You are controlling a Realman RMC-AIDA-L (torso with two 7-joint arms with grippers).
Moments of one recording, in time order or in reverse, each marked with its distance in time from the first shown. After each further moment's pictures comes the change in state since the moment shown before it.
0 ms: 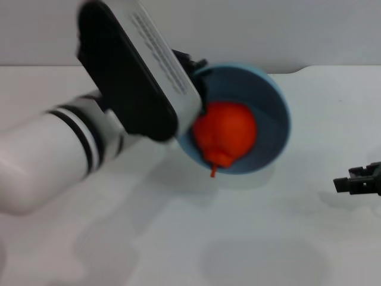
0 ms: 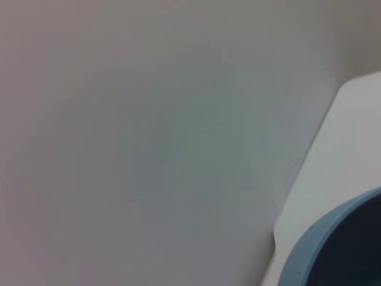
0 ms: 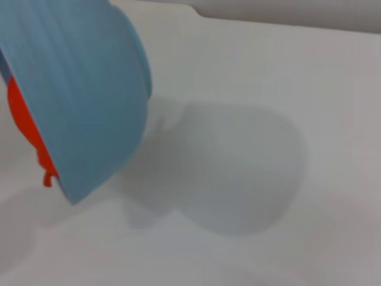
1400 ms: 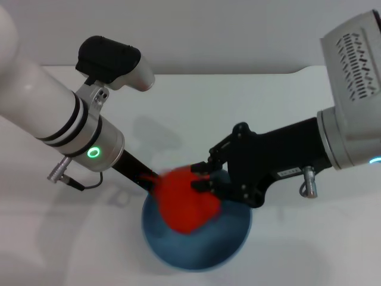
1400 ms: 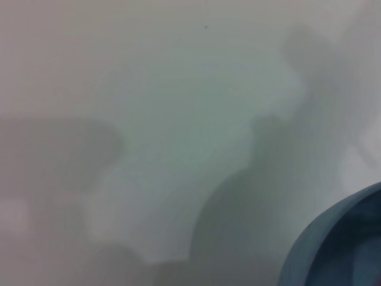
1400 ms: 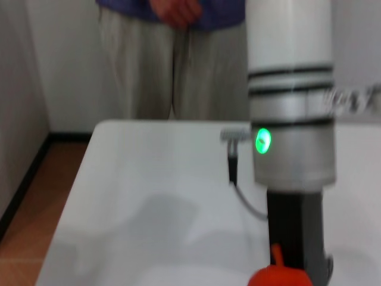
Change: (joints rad) left arm -0.560 -0.005 -0.539 -0.636 -0.481 0.912 -0.272; right arm 0.119 0.002 -0.525 -0.097 0.357 0.151 -0.430
